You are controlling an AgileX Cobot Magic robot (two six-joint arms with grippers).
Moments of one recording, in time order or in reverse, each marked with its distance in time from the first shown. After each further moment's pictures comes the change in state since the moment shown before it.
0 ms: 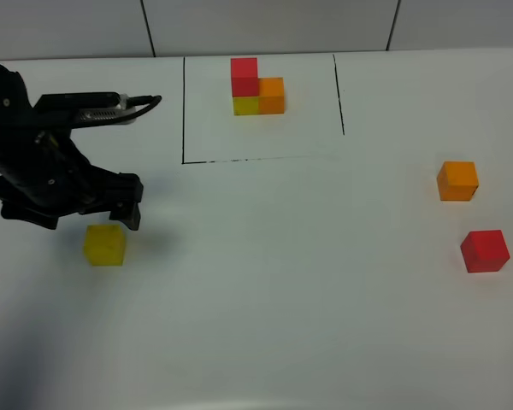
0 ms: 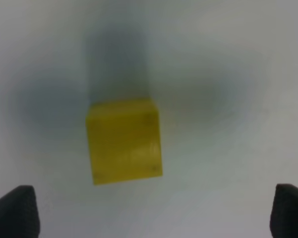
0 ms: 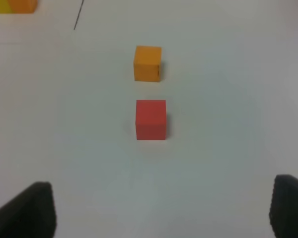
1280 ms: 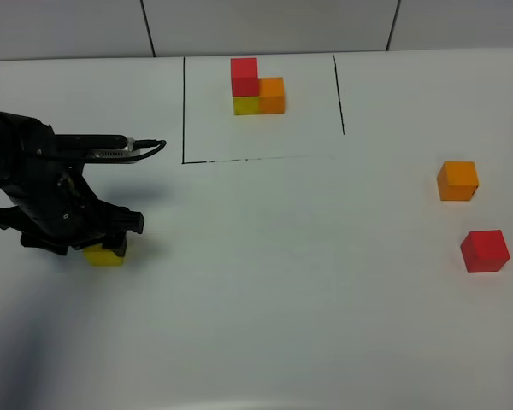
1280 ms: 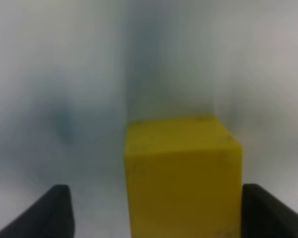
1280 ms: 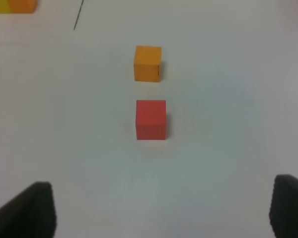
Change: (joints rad) left arm 0.020 0.118 0.110 0.088 -0.201 -0.059; right arm 0.000 0.000 0.000 0.000 0.000 0.000
